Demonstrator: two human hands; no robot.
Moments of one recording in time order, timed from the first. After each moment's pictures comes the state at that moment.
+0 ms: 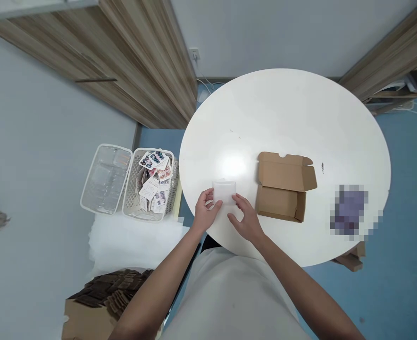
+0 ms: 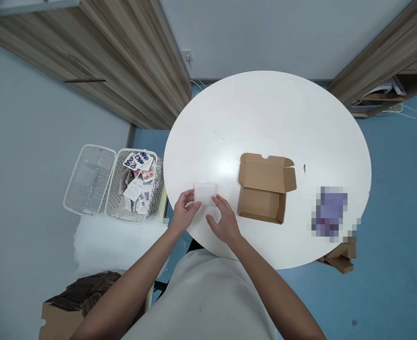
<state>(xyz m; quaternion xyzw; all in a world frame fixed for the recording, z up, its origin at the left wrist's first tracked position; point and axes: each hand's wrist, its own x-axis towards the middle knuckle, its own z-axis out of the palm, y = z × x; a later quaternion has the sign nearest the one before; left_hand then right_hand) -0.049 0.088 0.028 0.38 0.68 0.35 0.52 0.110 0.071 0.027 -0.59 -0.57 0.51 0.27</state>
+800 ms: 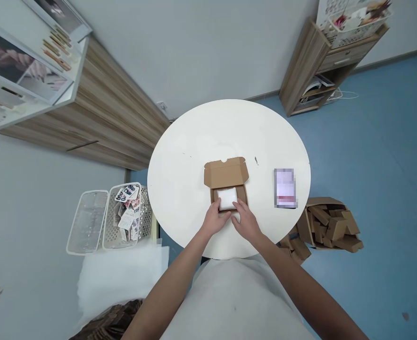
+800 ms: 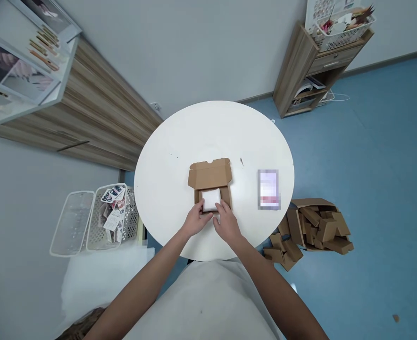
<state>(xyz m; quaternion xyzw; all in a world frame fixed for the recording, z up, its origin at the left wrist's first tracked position) 0.101 0.074 0.026 0.60 0.61 0.12 0.51 0.245 0.021 0.011 -0.67 -0.56 0.41 0.25</state>
